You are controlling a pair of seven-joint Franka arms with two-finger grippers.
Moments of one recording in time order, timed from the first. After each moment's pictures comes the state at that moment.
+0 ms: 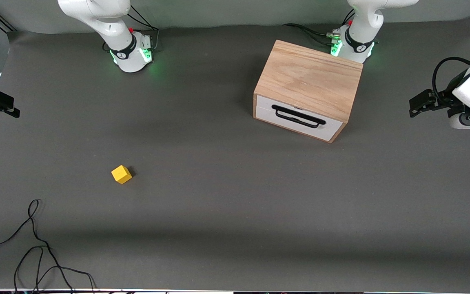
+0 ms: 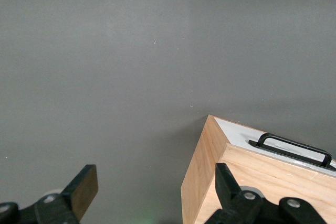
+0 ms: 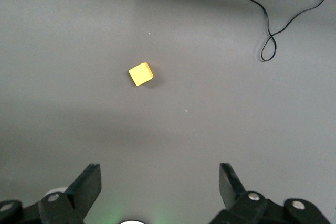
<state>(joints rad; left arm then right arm) -0.03 -0.01 -0.04 -1.63 0.01 1.56 -0.03 -0.03 0.05 -0.08 -1.44 -0.01 1.46 -0.25</state>
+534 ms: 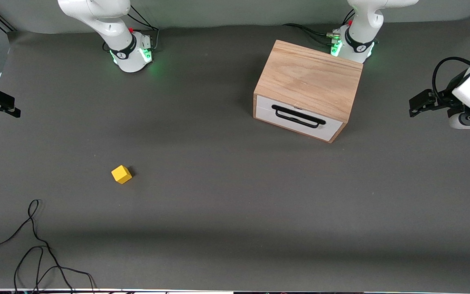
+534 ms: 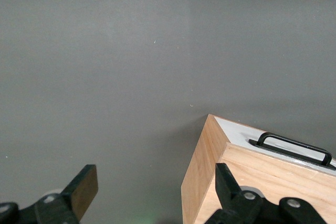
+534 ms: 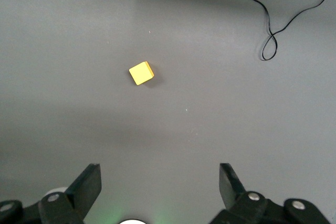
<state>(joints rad) -0.03 -0.01 -0.04 -1.63 0.01 1.55 -0.02 -0.03 0.05 -0.08 -1.44 -0.01 1.45 -0.25</state>
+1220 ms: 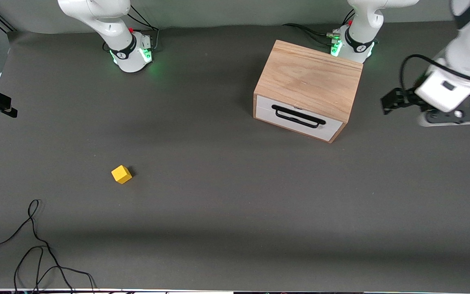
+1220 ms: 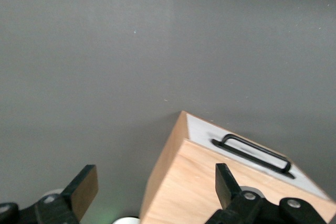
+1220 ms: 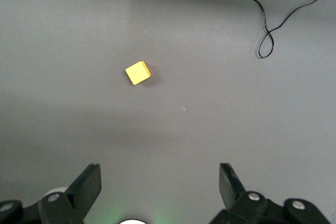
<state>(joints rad) -0.05 -0.01 -0.20 -1.63 0.01 1.54 -0.35 -0.03 0.05 -0.09 -1.44 -0.01 1.45 -0.25</state>
